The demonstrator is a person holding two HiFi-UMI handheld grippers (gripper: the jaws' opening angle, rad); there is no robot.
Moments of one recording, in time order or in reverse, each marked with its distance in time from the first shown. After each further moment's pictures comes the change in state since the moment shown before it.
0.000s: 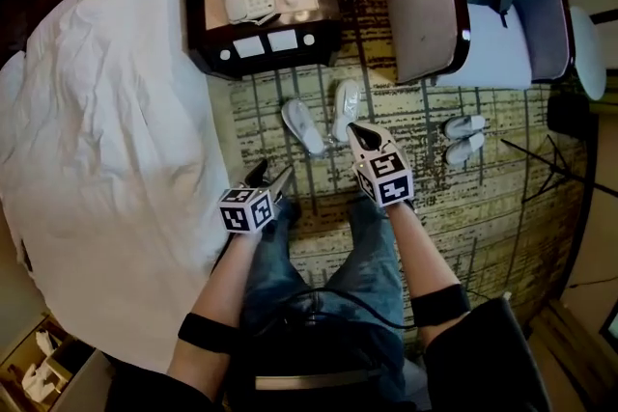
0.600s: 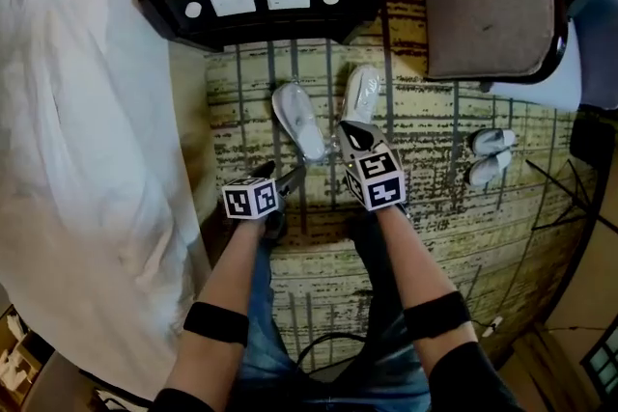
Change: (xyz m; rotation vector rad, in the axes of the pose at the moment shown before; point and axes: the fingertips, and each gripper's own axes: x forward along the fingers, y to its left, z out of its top) left arm 0.247 0.172 -0.174 -0.261 0.137 -0.052; right arm 0.235 -0.034 -0.198 -0.007 0.113 0.037
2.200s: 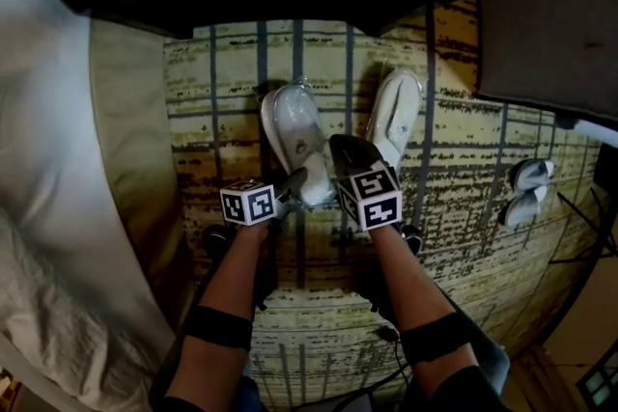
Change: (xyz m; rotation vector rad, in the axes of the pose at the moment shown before) left arm 0.236 0.174 -0.038 -0.078 -0.048 -0.232; right arm 0.236 -0.044 -0.162 0.035 0.014 0.038
